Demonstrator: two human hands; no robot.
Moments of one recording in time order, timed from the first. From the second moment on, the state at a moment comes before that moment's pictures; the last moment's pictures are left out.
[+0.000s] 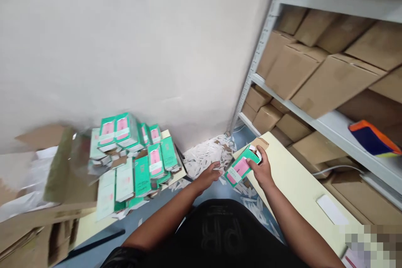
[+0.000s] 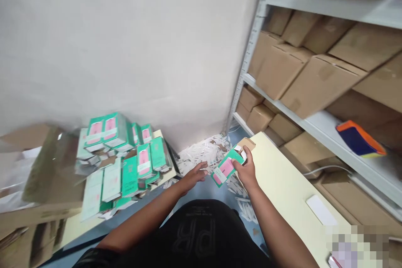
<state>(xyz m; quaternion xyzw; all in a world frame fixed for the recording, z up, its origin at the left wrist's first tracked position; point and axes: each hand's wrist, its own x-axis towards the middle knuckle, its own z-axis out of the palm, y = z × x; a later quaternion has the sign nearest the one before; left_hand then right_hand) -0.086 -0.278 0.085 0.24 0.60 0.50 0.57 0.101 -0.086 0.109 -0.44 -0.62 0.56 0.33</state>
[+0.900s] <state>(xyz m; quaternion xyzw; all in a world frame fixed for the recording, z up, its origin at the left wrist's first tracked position) 0.071 0.011 0.082 0.68 0.63 0.20 0.30 0.276 0.022 0.037 -0.47 -0.77 0.35 0.25</state>
